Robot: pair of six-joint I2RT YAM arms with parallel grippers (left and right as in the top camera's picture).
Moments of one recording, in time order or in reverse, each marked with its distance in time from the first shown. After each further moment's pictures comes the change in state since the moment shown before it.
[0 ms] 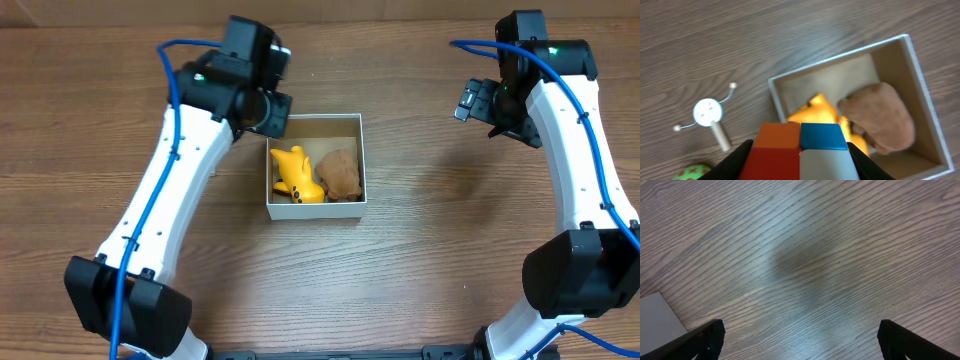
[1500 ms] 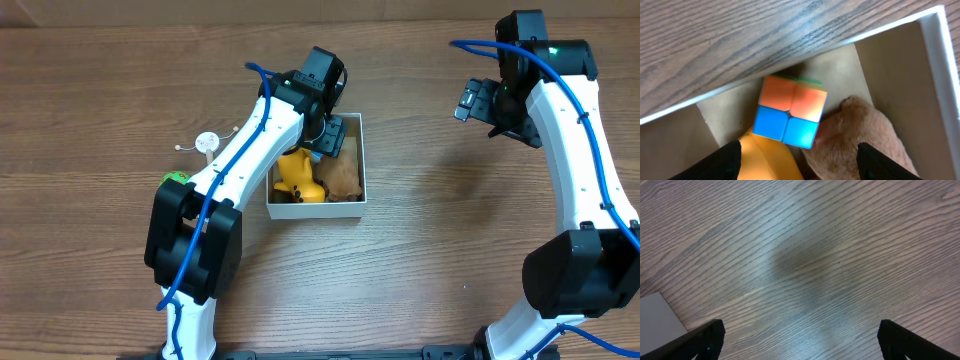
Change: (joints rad) left arm -0.140 0.314 0.013 0.133 0.007 -0.105; right arm 0.000 0.000 0.000 0.000 0.000 0.000
